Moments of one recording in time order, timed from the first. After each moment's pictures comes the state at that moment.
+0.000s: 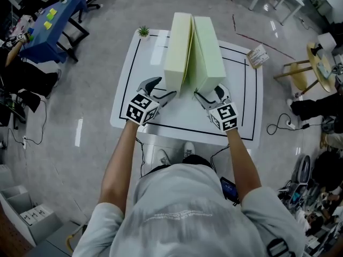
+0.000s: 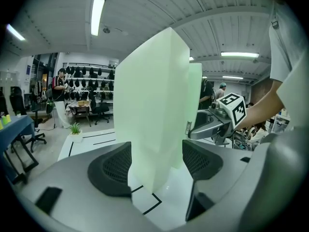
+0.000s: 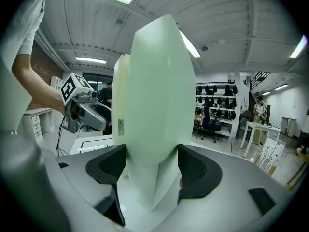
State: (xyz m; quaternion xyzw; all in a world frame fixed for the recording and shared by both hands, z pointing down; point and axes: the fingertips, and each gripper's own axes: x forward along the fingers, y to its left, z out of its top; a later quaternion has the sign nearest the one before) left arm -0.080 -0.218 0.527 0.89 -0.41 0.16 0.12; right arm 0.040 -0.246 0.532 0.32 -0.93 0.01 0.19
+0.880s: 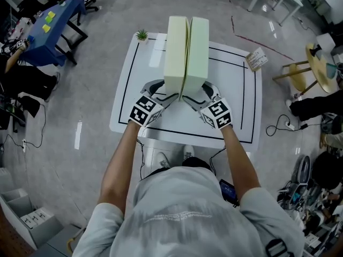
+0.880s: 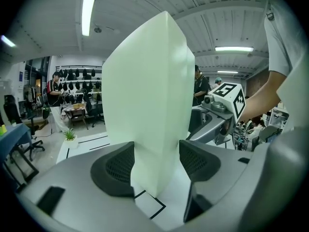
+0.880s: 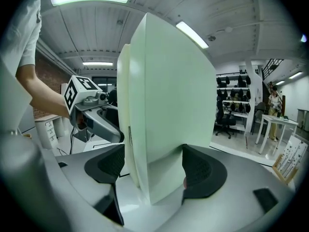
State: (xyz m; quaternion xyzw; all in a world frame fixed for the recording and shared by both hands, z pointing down) left arm -0.066 -0.232 0.529 0.90 -0.39 0.18 0.10; right arm -0.009 -0.245 0.535 0.24 -0.95 0.04 0.20
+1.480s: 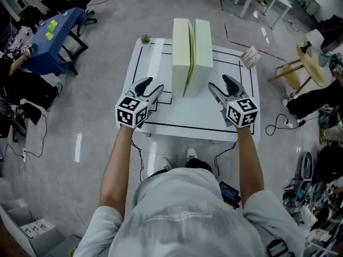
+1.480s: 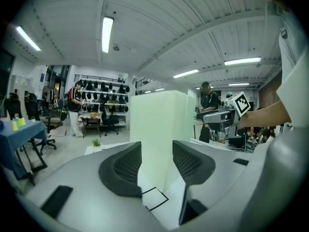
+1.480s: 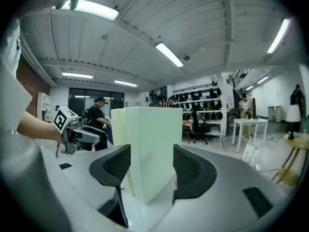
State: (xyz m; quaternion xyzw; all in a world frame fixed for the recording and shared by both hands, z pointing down) left arm -0.144 -0.183 0.464 0.87 -0.47 0.09 0.09; right arm 0.068 -0.222 0.430 0.38 -0.92 0.06 0.11
